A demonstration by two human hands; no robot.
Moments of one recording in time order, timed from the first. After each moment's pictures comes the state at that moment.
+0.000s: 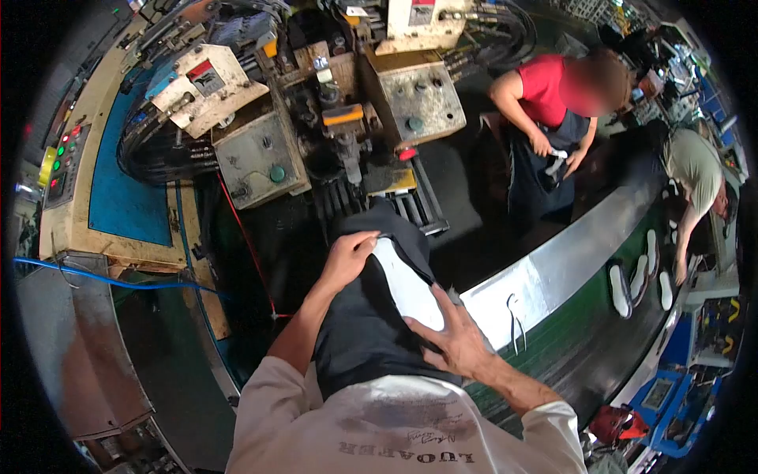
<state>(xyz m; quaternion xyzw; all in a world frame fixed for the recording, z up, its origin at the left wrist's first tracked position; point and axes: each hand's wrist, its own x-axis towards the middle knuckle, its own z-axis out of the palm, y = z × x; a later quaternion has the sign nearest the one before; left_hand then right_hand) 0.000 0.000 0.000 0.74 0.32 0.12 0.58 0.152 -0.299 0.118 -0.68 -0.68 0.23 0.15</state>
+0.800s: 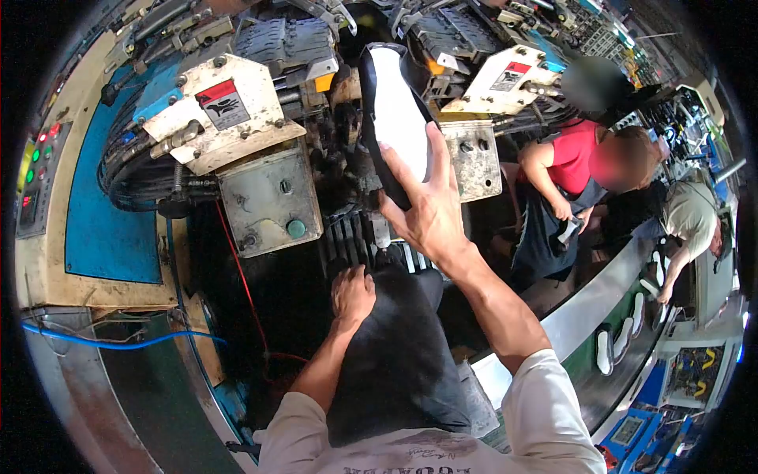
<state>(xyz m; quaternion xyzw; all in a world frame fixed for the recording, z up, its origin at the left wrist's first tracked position) 0.025 0.084 -0.081 0.82 0.49 0.15 0.25 0.218 0.117 0.169 -0.68 -0.67 -0.08 0.30</state>
